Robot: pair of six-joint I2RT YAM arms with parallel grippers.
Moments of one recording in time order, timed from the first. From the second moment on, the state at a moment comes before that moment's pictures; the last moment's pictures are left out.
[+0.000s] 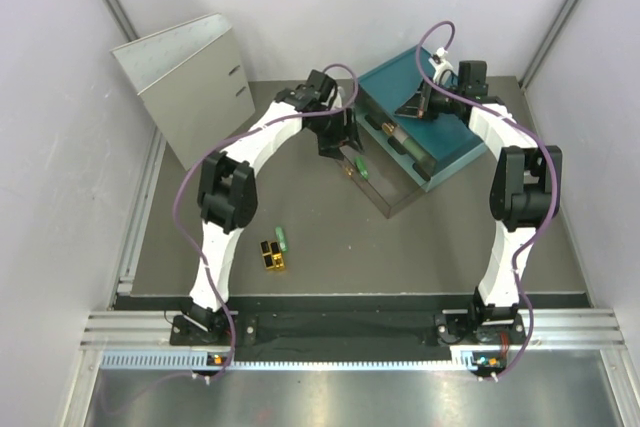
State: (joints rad) left arm -0.49 2.29 2.13 -0.85 0.45 -0.59; right arm 0.04 2.05 1.63 -0.23 -0.85 0.32
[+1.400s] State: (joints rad) left arm -0.43 1.91 1.26 -1.00 0.11 -0.63; right arm 0.04 2.04 1.62 -0.22 -0.84 0.32
